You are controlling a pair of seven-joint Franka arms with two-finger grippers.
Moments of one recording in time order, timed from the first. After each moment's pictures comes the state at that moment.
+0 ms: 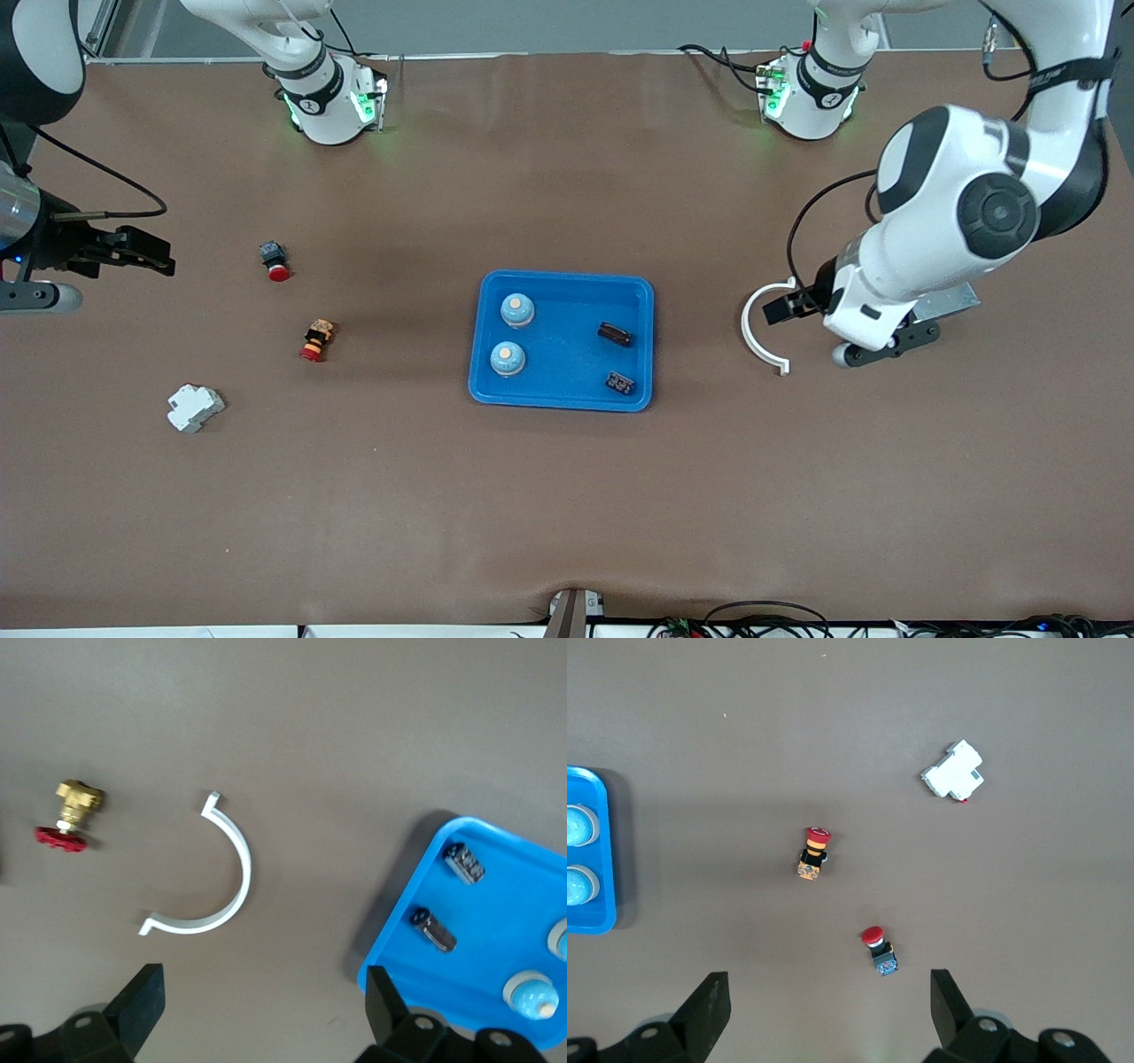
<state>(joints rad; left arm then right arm) -0.02 0.28 -0.31 -1.69 -0.06 1.87 -0.65 0.00 0.11 0.00 -1.53 -0.02 1.53 -0.03</state>
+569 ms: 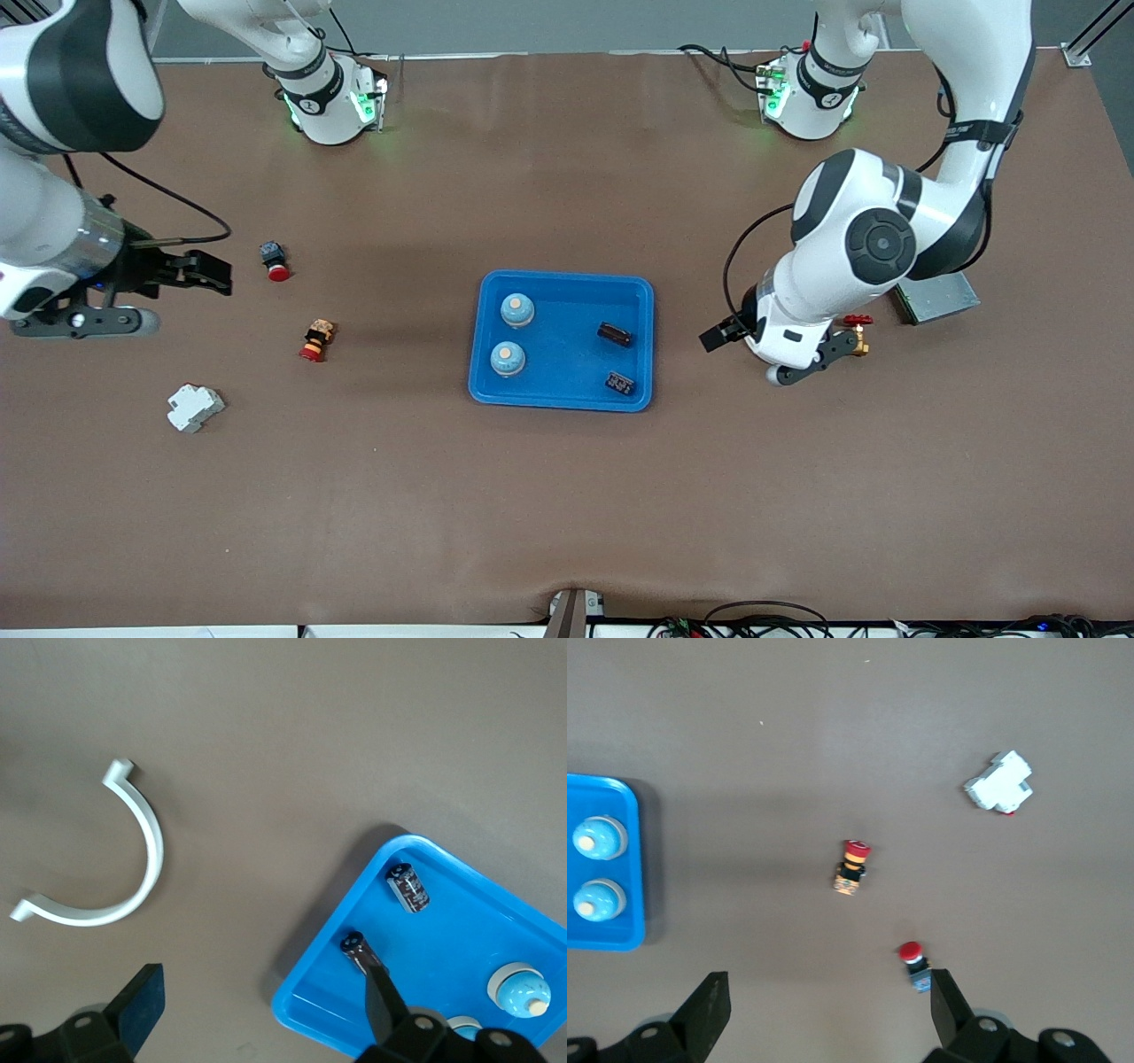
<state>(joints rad) -0.14 0.38 -0.32 -1.70 -0.06 2.04 -0.91 0.13 0.17 0.01 -1.53 -0.02 1.59 0.12</state>
